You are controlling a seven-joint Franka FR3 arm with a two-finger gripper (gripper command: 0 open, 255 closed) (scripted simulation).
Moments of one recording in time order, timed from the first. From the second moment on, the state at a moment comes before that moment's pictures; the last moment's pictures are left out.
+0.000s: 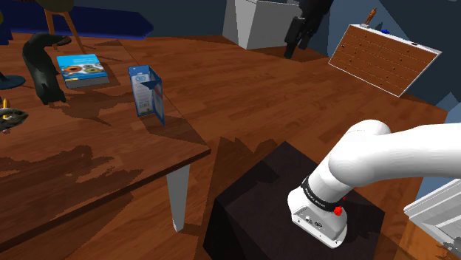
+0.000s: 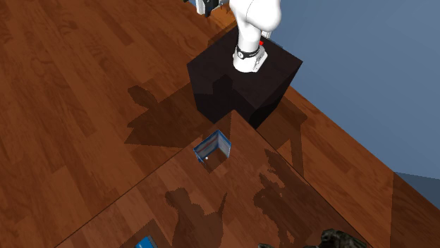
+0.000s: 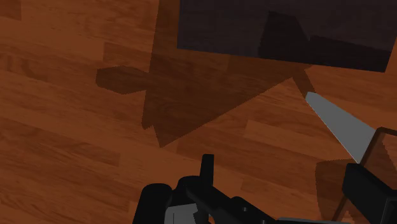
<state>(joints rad) -0.02 -0.83 0.01 -2.29 -0.11 1.52 -0.10</state>
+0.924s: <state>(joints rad) 0.03 -0.50 0.18 -2.17 0.00 1.69 0.10</state>
